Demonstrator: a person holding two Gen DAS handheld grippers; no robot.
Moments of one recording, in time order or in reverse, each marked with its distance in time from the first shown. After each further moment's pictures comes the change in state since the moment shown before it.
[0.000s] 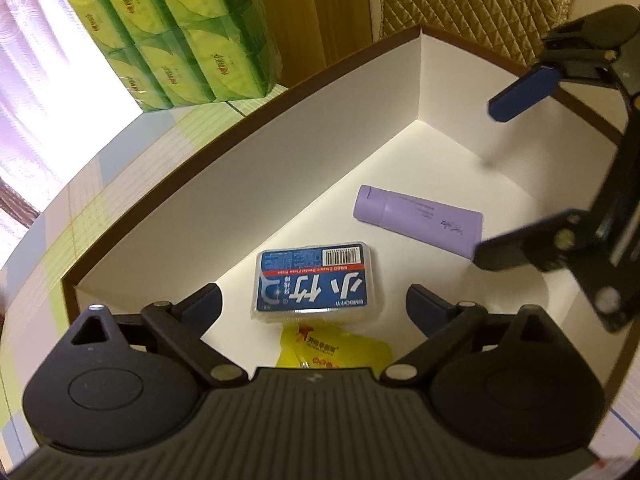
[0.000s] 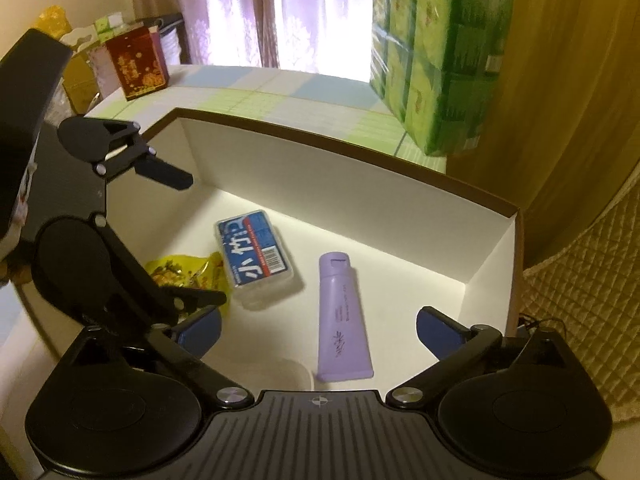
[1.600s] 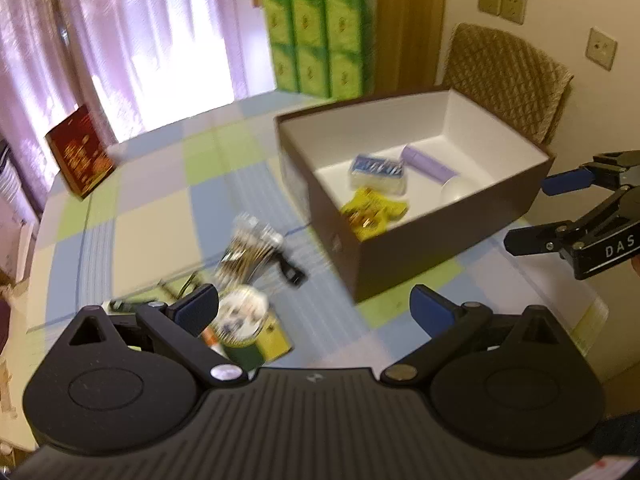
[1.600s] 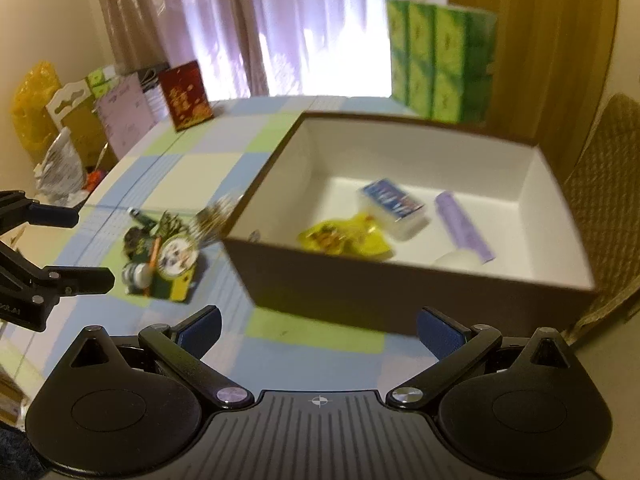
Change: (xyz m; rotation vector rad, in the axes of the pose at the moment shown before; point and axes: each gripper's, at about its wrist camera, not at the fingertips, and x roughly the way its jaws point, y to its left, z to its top) left arm -0.223 0.040 -0.223 -0.325 -0.144 0.069; right arm -0.079 0.202 -0.067 0.213 -0.097 -0.033
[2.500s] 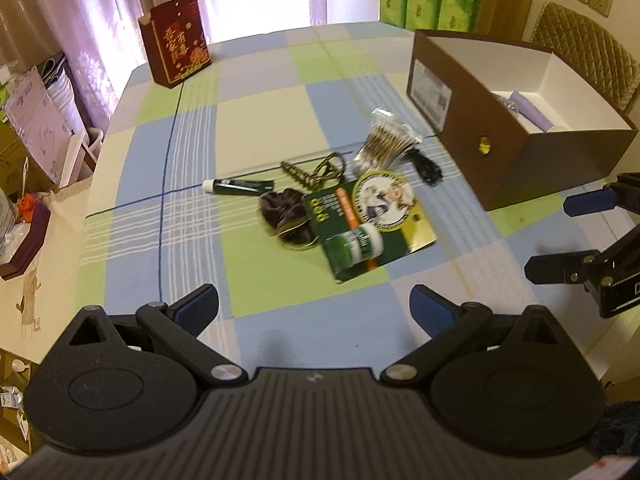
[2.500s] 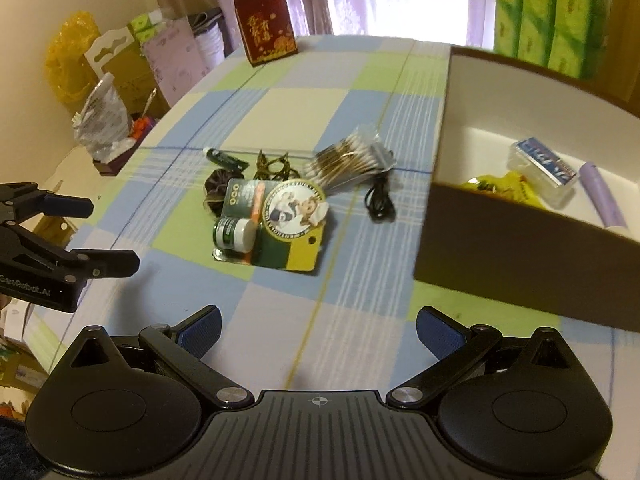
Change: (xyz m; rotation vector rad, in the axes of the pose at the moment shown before) left arm 0.005 0.117 -0.075 -0.140 0.150 0.100; right arm 0.090 0.117 -0.010 -0.035 0.139 0.109
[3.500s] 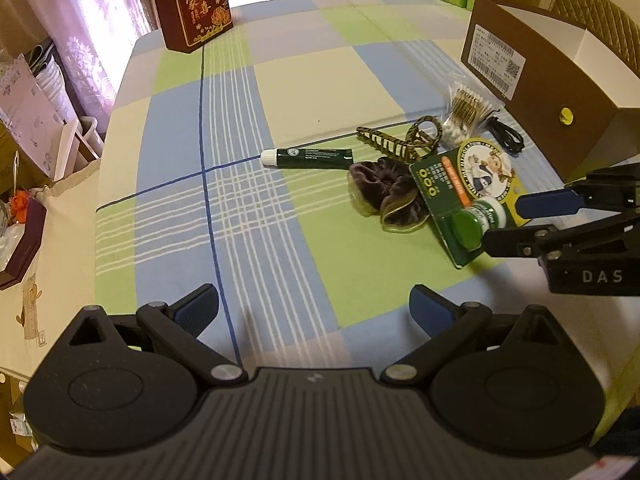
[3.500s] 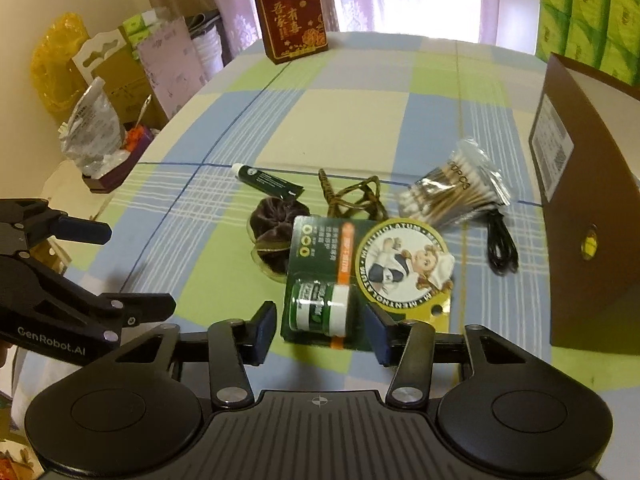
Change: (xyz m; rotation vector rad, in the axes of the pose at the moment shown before) left arm 0.063 0.085 -0.001 0.049 0.066 -0.019; right arm 0.096 0.076 0.043 0.021 -0.030 -0.032
